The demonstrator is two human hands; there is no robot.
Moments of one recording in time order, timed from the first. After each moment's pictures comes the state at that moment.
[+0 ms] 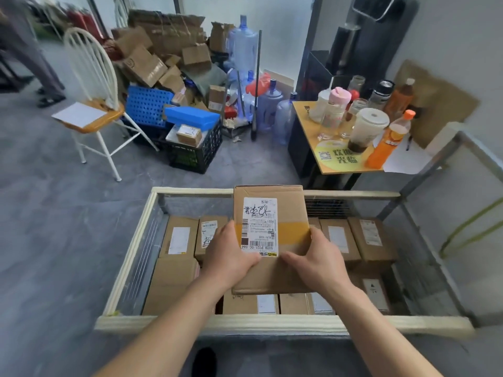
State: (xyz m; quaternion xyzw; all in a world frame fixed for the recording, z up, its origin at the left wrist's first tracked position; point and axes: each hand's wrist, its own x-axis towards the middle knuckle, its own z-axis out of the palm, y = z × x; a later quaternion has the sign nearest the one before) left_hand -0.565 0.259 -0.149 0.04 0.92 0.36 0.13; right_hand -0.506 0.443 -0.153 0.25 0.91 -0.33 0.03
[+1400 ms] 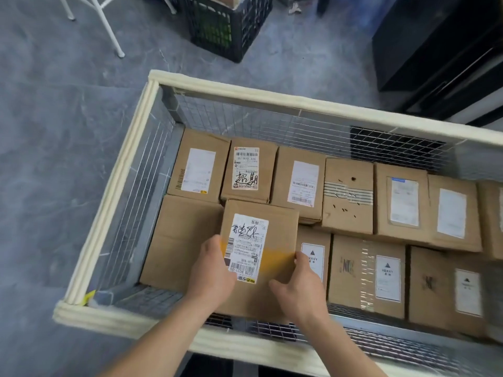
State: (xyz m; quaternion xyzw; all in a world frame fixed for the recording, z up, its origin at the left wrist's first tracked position) left_hand -0.634 0.142 -0.490 -0.15 0.89 0.30 0.30; right_hand -0.592 0.324 -0.477 0.28 0.85 -0.34 0.30
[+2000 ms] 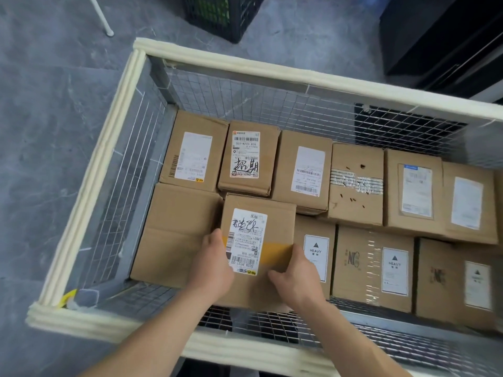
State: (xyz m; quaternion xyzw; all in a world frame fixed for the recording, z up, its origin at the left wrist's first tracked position) left_hand -0.634 0.141 -0.537 -0.11 0.90 0.25 0.34; right_hand -0.600 0.323 -0.532 0.28 0.84 -0.32 0.35
